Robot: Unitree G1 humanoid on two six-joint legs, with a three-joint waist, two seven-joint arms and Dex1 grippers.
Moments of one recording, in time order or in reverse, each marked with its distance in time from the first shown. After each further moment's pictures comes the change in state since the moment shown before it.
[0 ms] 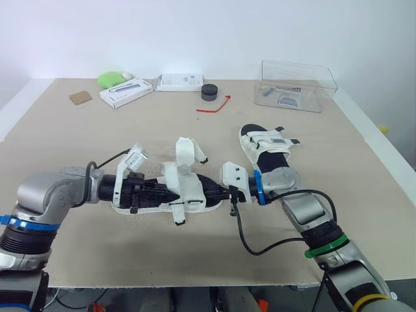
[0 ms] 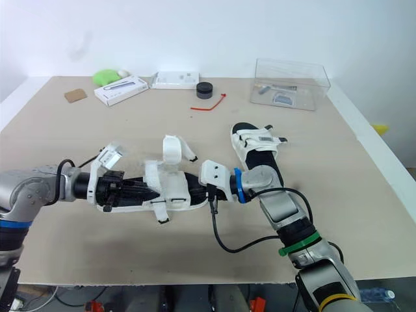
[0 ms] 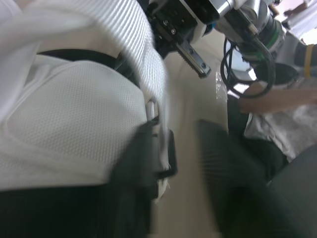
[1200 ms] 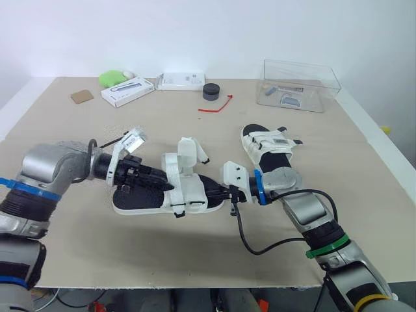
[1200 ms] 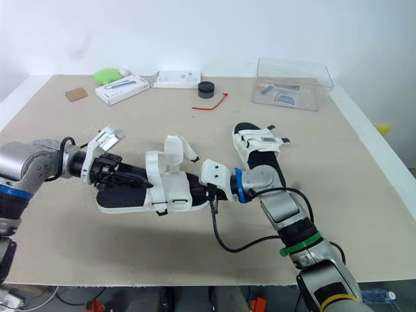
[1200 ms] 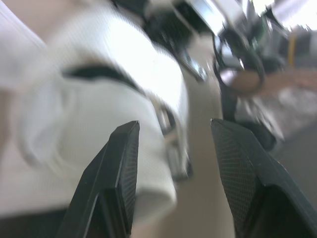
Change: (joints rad) left arm -0.226 -0.035 -0.124 0.259 0.076 -0.078 -0.120; right arm 0.007 -0.010 0.000 -0.029 0.007 0.028 -0.009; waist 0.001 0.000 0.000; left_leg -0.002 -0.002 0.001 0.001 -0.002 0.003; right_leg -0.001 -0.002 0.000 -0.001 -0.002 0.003
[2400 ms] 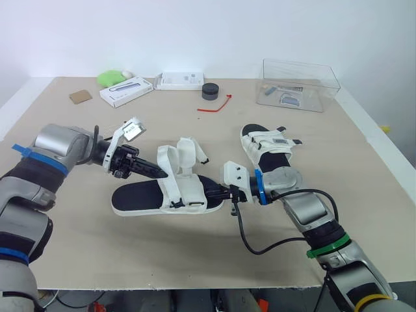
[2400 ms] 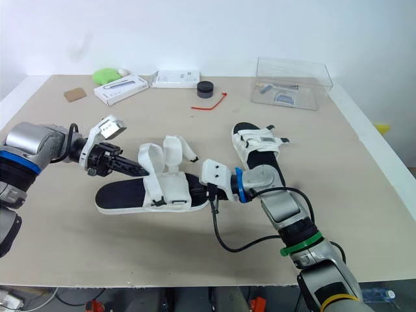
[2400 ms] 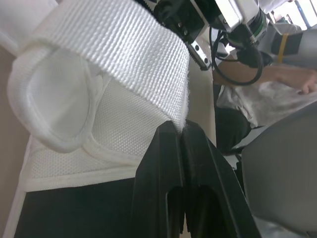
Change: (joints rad) left arm -0.303 0.079 -0.418 0.424 0.056 -0.136 -0.316; right arm -0.002 -0.005 0.000 -0.002 0.001 0.001 0.004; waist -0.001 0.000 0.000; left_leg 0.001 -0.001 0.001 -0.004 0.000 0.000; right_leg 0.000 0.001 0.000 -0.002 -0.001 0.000
